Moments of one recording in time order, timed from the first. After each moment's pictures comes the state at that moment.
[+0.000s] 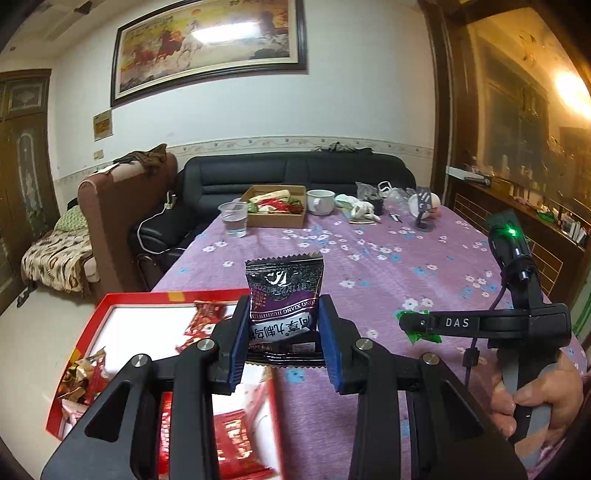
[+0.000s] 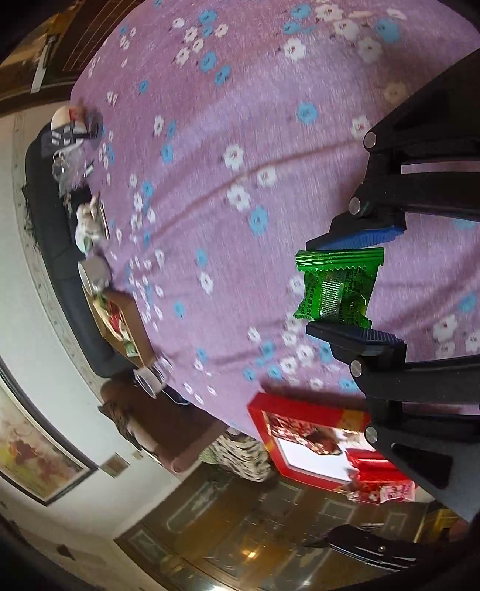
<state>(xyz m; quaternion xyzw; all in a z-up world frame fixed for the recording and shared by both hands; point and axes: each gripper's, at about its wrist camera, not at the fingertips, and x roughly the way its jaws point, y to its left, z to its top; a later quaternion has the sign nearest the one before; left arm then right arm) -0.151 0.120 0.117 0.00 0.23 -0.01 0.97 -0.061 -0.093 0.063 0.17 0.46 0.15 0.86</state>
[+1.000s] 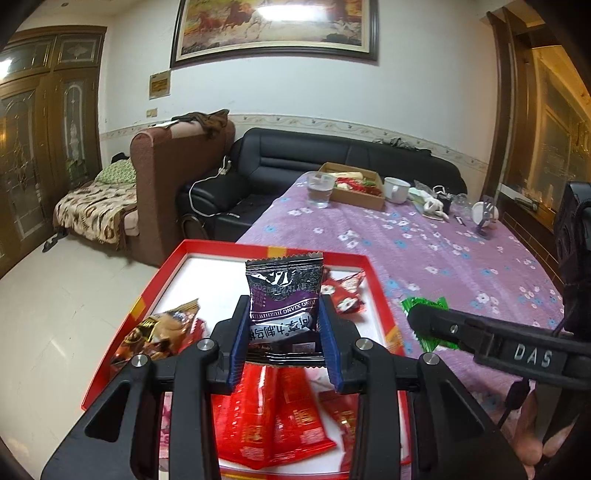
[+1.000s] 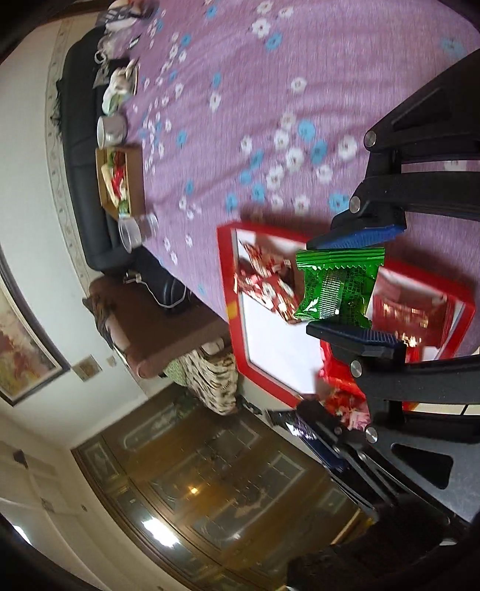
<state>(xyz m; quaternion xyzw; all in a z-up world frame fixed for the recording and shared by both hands) -0.154 0.223 0.075 -0.06 0.26 0.08 0.96 -0.106 0.055 0.085 0.12 0.39 0.31 0.86</state>
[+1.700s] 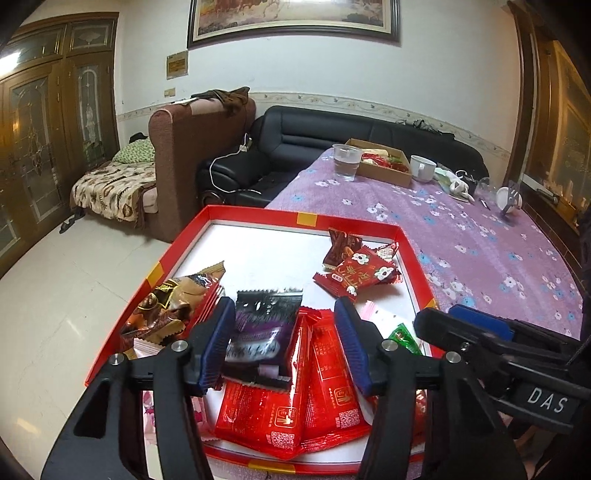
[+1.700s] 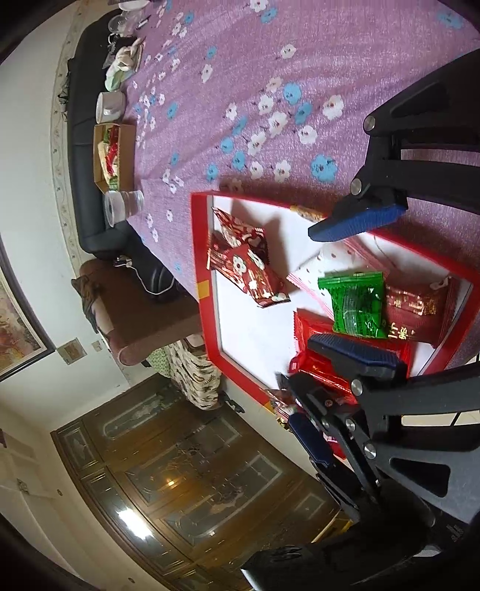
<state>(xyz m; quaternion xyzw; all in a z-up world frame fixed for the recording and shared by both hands) -0.155 0.232 0.057 -0.06 0.30 0.11 0.94 -0.121 0.082 0.063 0.08 0.39 0.32 0.86</state>
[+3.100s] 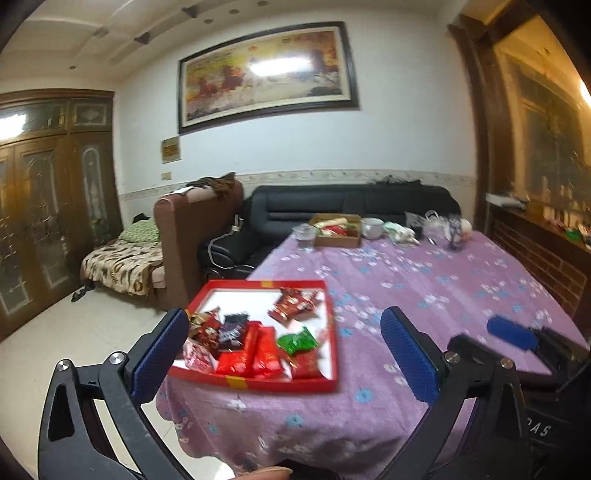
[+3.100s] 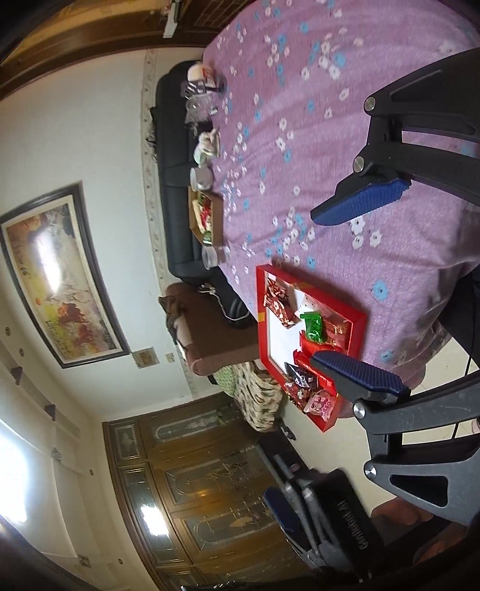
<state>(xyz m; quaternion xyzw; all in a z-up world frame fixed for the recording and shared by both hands) -0.308 0.127 0.143 0.02 0.17 0.10 0.98 -0.299 -0.057 0.136 0.07 0.22 0.26 0.94</state>
